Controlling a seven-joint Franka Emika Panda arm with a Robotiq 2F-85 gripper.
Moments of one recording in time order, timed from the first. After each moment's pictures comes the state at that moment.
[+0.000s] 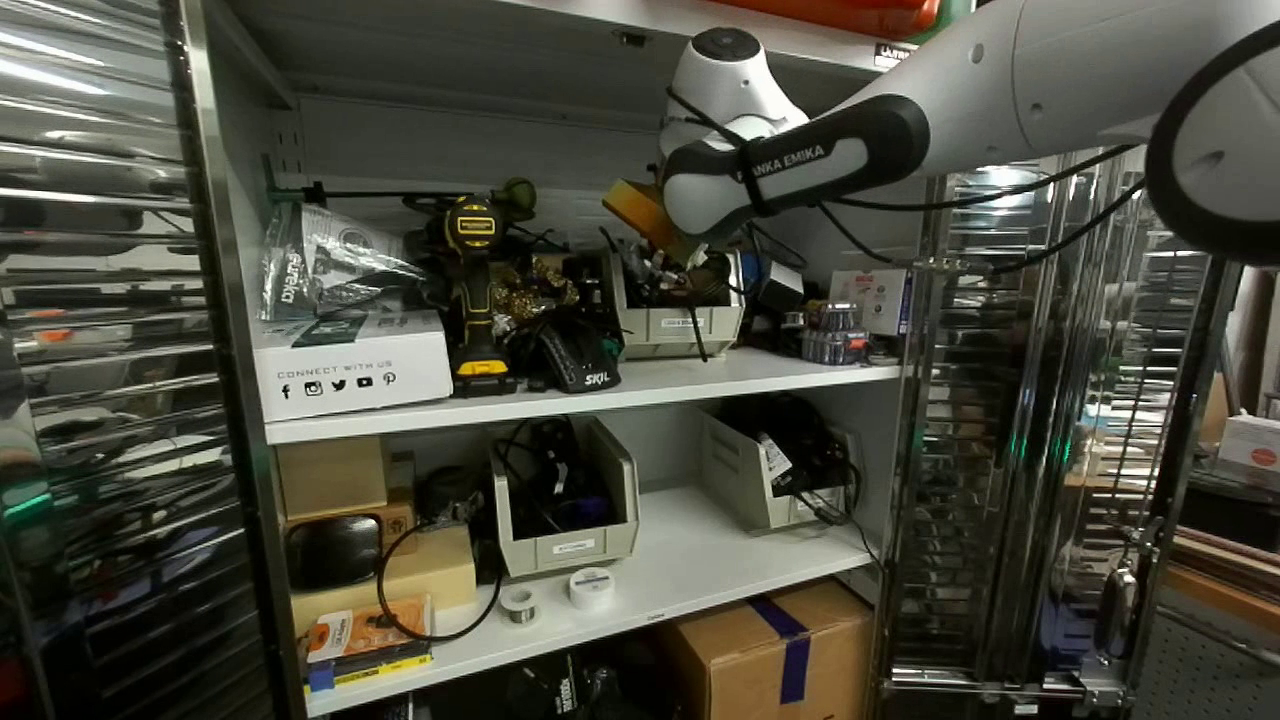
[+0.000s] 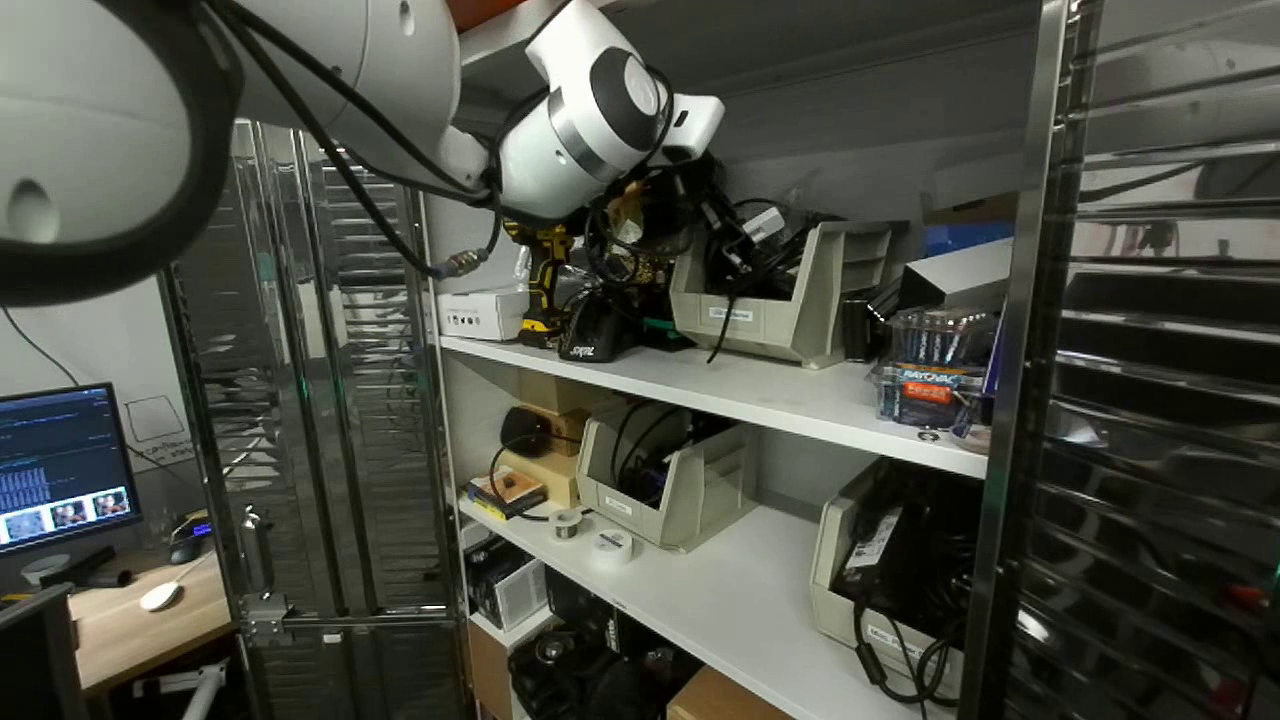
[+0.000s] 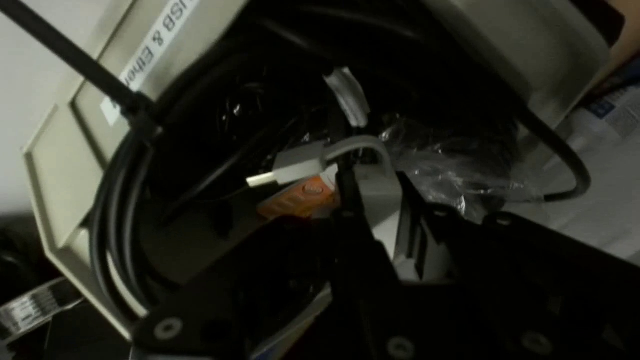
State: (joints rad) arm 0.07 0.61 0.03 -1.01 -0.52 2.45 1.39
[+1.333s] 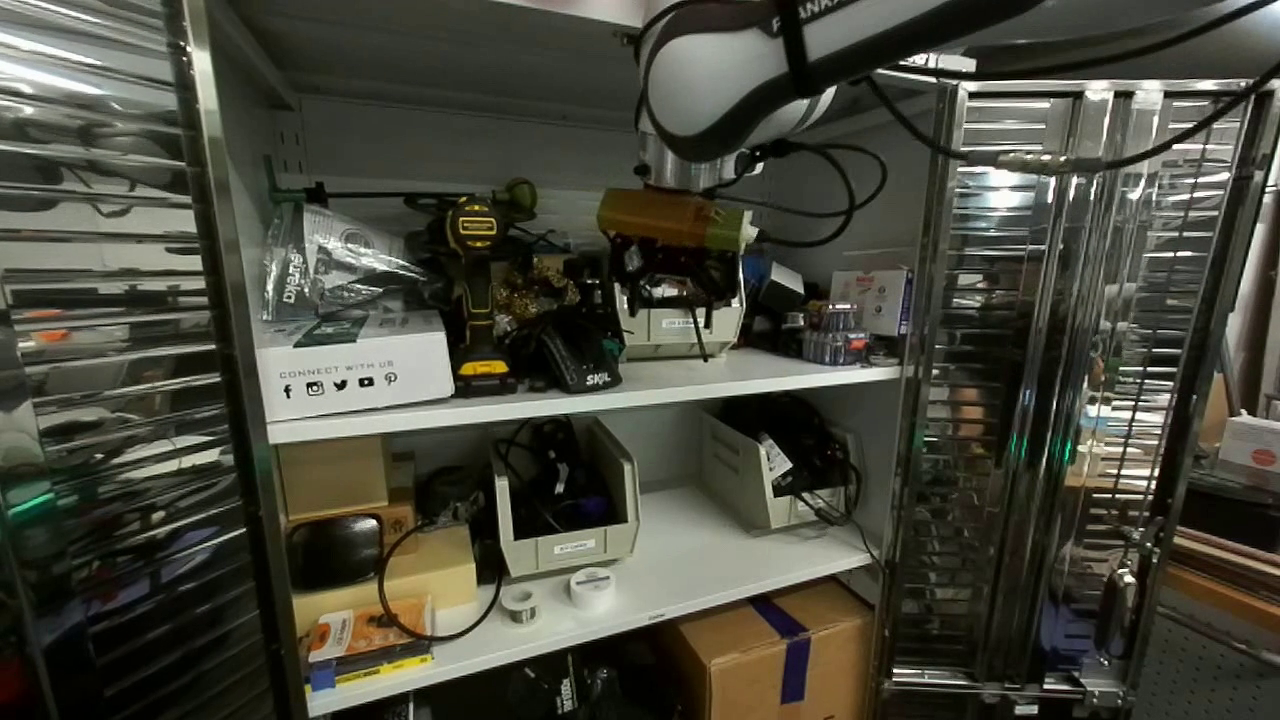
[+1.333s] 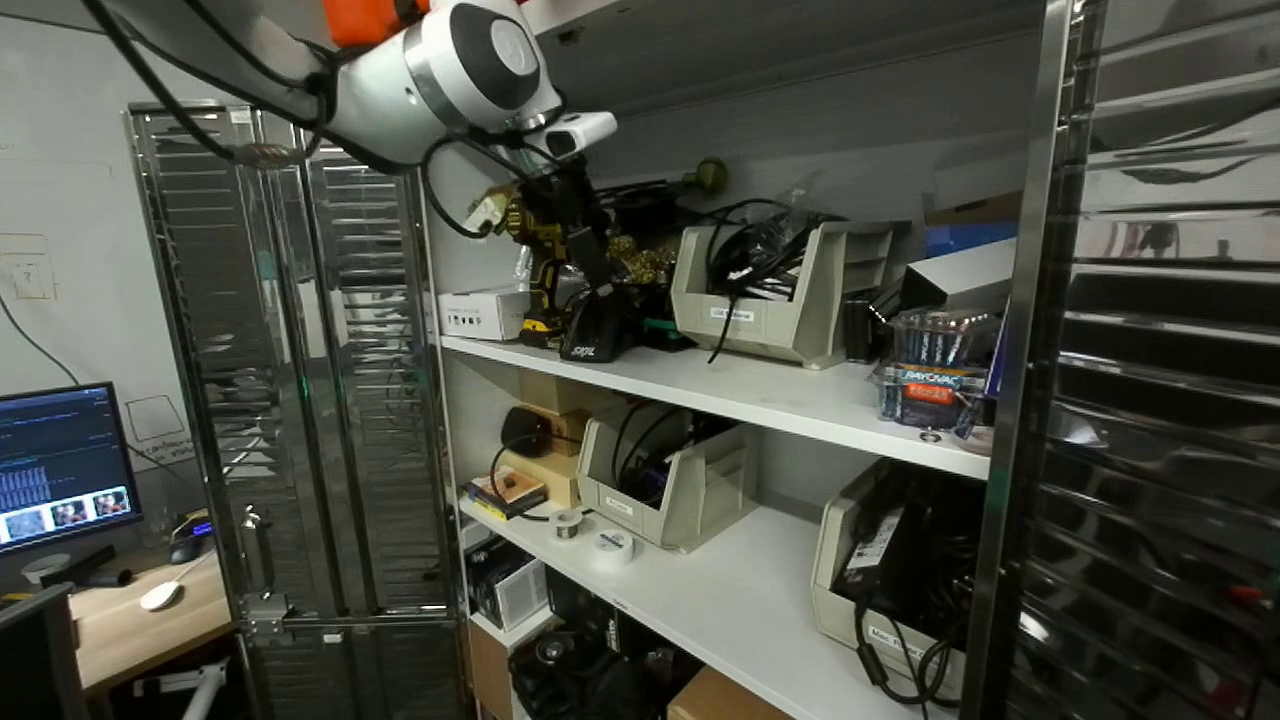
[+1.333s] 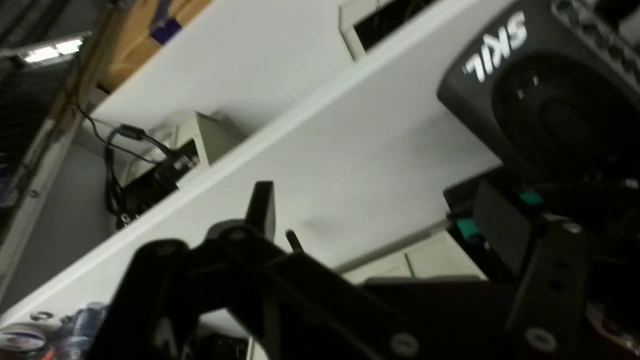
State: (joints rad) arm 0.04 0.27 0.24 -1.43 -0.38 2.00 1.10
